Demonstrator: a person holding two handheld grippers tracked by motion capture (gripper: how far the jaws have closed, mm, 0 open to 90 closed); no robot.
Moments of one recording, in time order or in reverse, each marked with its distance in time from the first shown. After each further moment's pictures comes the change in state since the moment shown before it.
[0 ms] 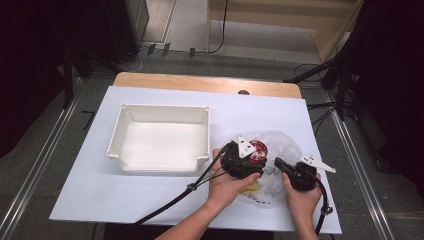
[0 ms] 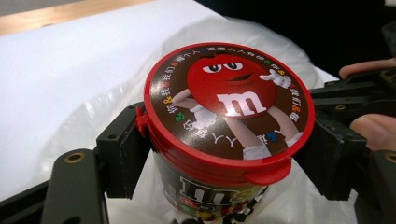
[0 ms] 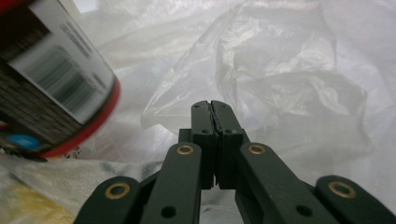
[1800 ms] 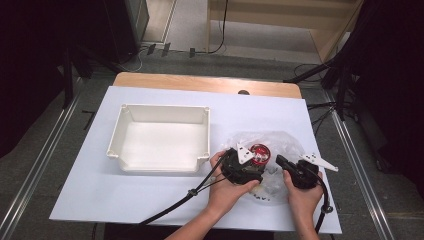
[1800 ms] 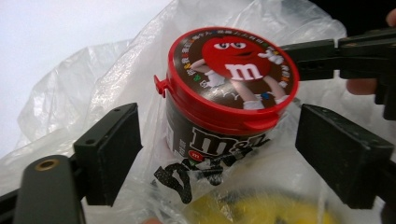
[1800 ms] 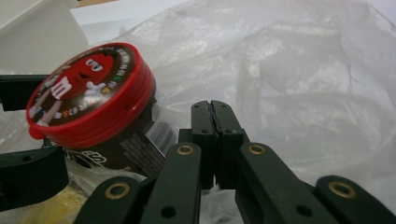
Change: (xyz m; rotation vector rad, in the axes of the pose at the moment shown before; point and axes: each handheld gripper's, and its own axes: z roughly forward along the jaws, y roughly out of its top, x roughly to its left) left arm -0.002 -0.030 0.027 0.039 0.033 -0.042; right arm 0.002 0.009 -0.004 -0.018 -0.018 0.016
